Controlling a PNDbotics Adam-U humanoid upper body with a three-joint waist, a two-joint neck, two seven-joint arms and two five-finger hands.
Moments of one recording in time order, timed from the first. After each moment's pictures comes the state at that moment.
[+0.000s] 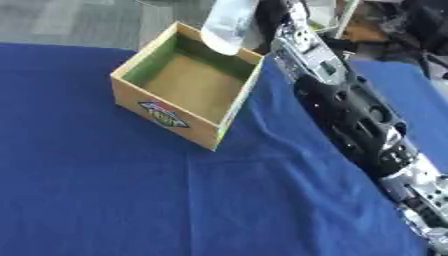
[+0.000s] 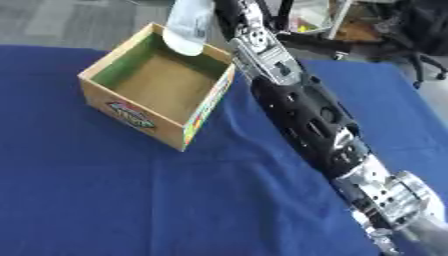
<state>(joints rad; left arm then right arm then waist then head) -0.52 0.31 0.24 -1.98 0.57 -0.02 0.04 -1.02 -0.67 0.19 -1.25 -0.55 -0.24 -0.19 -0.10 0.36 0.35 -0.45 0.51</state>
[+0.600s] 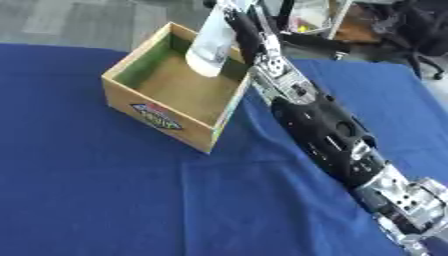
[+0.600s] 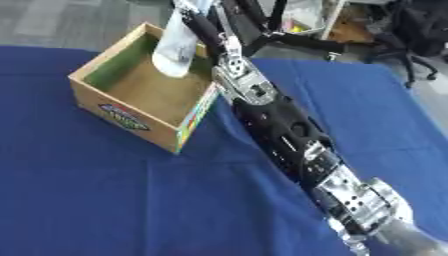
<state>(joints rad) -0.54 0.31 0.23 -1.98 0.58 -0.02 0.03 -0.99 -0.61 0.20 -1.13 -0.47 -0.29 -0.20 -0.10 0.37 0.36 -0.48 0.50</state>
